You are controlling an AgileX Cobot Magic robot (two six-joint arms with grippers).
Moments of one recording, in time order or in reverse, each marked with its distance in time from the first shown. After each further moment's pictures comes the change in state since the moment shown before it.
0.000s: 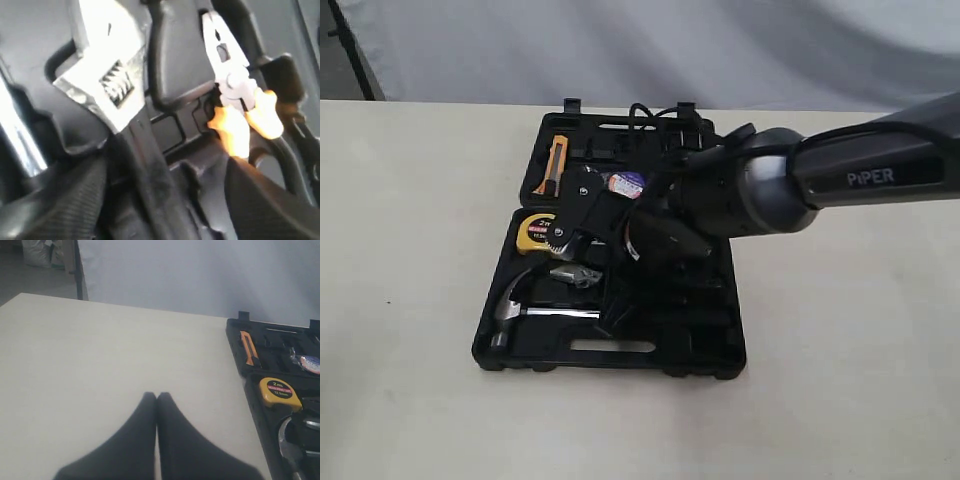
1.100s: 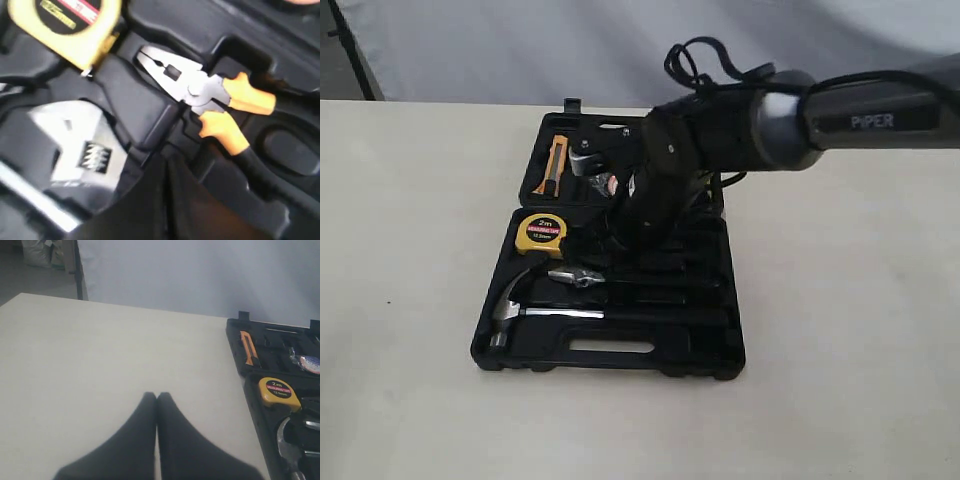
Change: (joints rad) left arm 0.000 0.000 0.000 0.000 0.000 0.000; right arm -0.113 0.022 -0.175 0.492 0.147 0.083
